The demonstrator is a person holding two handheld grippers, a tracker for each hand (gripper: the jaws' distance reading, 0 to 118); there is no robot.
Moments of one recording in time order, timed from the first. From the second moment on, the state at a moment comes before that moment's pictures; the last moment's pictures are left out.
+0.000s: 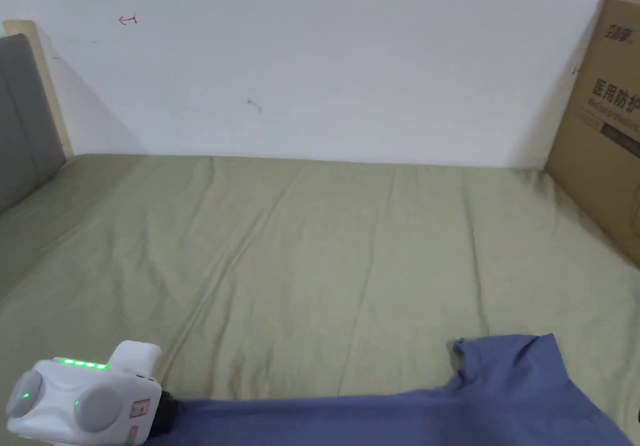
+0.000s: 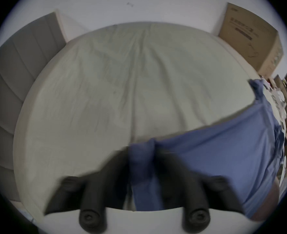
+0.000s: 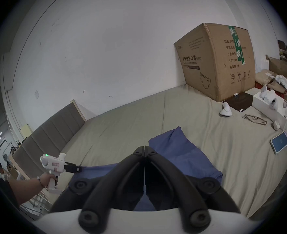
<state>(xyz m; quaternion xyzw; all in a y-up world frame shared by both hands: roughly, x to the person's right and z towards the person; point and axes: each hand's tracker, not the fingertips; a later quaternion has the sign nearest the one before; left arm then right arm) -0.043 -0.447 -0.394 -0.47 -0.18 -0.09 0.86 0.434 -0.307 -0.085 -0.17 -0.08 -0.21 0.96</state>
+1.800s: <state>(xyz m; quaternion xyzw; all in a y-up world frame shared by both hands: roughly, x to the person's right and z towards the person) -0.045 -0.344 -0.368 -0.32 -0.19 0.04 0.93 0.559 -0.313 -0.240 -0.33 -0.09 -0.18 0.92</state>
